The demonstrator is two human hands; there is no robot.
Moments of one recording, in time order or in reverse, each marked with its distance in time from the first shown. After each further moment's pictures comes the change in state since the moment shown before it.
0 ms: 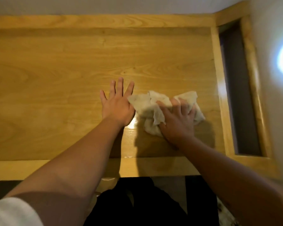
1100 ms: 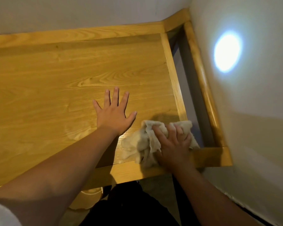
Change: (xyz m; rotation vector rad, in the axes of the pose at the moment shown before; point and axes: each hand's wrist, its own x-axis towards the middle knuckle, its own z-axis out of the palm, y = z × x) left_hand -0.002 0.113 0.009 0.031 -0.021 0.144; right_hand -0.104 0.086 0.008 0.071 -0.048 0.188
